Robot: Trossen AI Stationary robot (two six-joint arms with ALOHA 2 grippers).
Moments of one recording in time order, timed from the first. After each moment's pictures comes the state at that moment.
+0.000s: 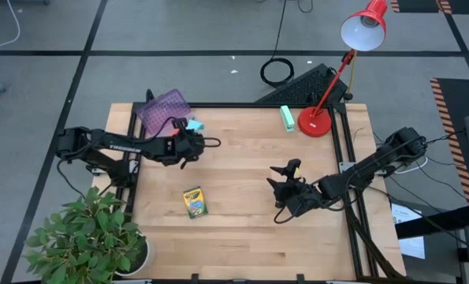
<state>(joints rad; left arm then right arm) 0.17 1.40 0.69 -0.24 -0.84 0.36 0.47 1.40 0.69 -0.10 0.99 -0.07</state>
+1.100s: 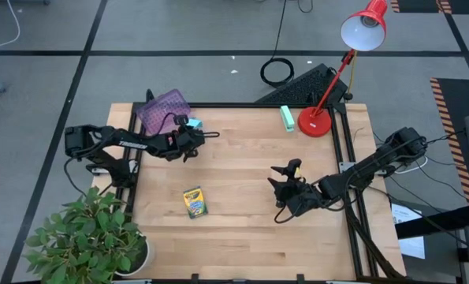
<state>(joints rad) 0.31 1.49 0.62 -0.02 -0.76 0.51 0.46 1.40 0.67 -0.10 0.99 -0.07</state>
